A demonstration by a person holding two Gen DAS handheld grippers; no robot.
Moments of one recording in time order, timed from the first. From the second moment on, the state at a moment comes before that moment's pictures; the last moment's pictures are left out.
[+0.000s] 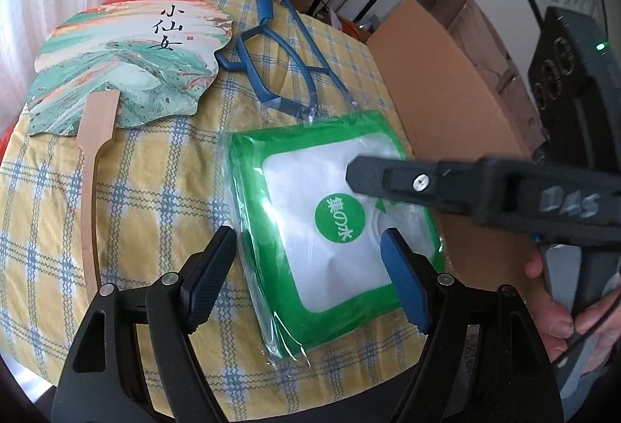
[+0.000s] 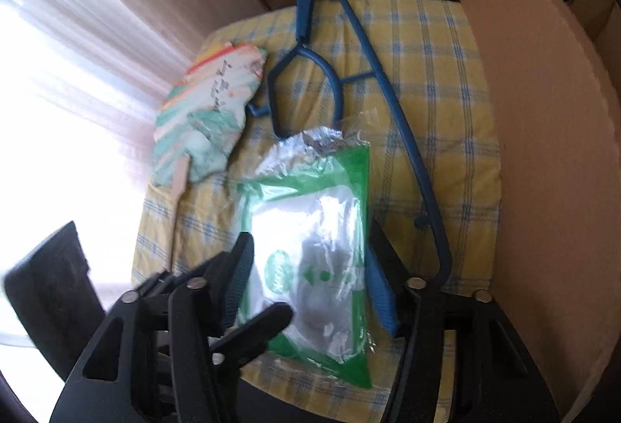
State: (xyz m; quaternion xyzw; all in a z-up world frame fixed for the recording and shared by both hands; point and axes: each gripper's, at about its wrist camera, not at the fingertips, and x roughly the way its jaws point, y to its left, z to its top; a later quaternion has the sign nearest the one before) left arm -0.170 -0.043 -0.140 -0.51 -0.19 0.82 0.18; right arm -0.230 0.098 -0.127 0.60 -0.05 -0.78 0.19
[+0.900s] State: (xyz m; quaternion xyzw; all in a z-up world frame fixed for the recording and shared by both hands) left arm -0.162 -0.052 -0.143 -0.49 -0.30 0.78 0.24; right arm -0.188 0.116 -0.084 0.54 -0.06 -0.82 0.19
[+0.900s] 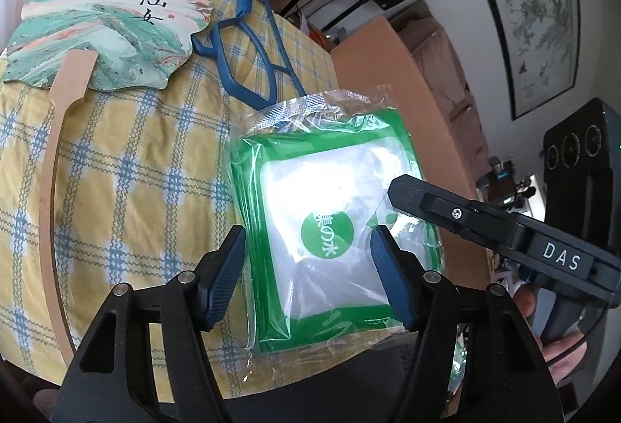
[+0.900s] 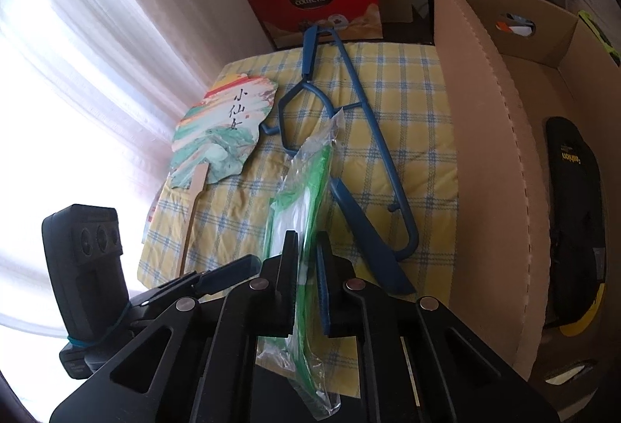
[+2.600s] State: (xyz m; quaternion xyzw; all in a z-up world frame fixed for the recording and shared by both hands) left arm -0.177 0.052 -0.010 -0.43 -0.25 0.79 0.36; right arm -0.164 0.231 0.019 0.47 -0.17 -0.84 0.19
